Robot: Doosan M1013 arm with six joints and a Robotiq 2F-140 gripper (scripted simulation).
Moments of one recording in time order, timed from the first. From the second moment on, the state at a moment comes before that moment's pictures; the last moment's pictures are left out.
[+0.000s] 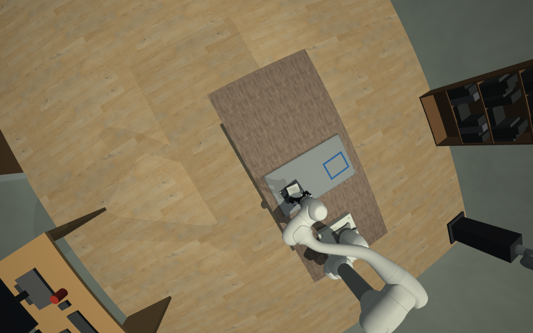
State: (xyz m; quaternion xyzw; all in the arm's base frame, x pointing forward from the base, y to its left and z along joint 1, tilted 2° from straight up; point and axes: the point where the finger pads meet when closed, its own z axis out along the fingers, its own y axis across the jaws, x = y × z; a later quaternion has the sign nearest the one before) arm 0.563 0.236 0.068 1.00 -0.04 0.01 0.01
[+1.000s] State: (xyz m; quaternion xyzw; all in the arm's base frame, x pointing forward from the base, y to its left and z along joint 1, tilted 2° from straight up) arm 0.563 0.237 0.069 1.00 -0.01 0.01 0.02
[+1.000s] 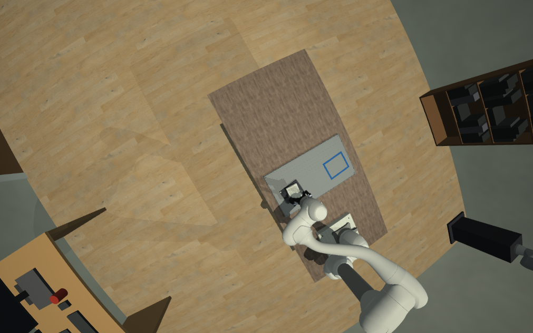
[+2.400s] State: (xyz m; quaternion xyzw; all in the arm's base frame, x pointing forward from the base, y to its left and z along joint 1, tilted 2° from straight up) arm 0.561 0.237 0.068 0.82 0.57 0.00 0.02
